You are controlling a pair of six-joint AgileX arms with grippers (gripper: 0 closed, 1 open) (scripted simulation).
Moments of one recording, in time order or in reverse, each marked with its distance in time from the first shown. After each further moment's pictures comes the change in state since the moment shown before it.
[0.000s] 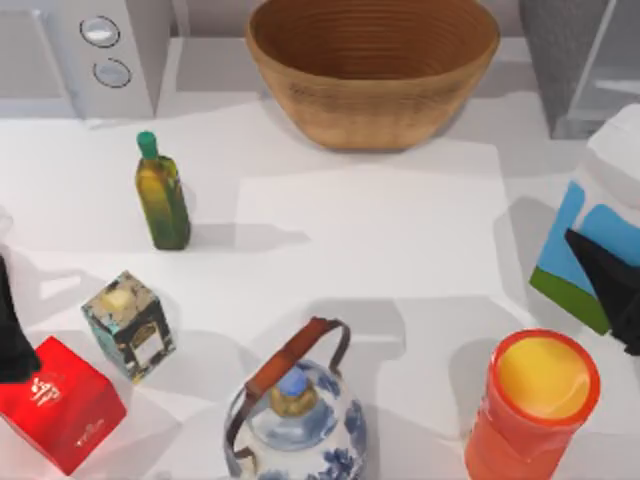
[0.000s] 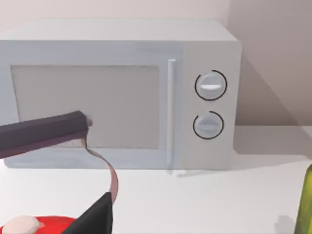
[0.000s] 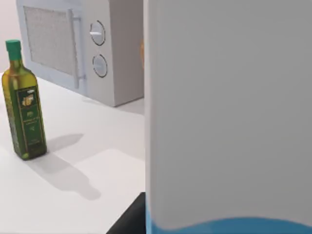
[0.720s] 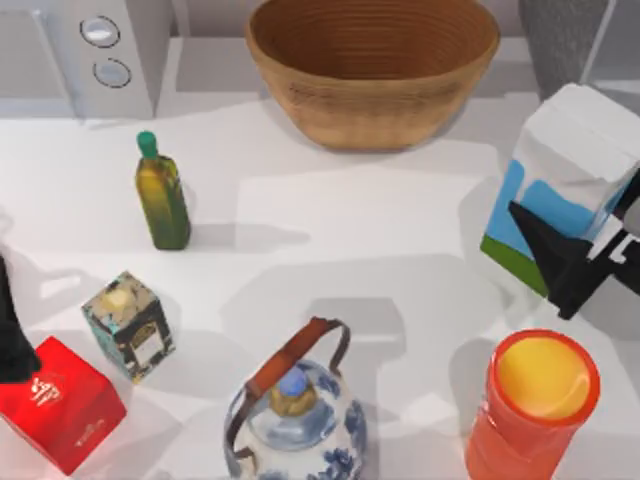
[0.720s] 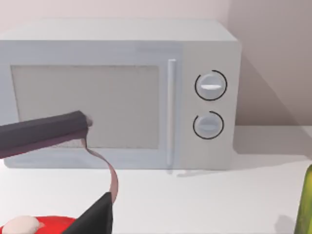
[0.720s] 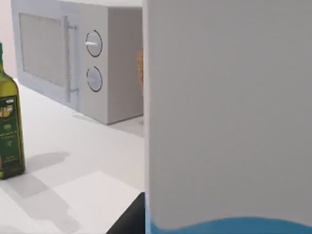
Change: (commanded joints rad) left arm 0.000 0.000 0.000 0.000 0.000 0.000; right arm 0.144 0.320 0.168 0.222 0.130 -0.009
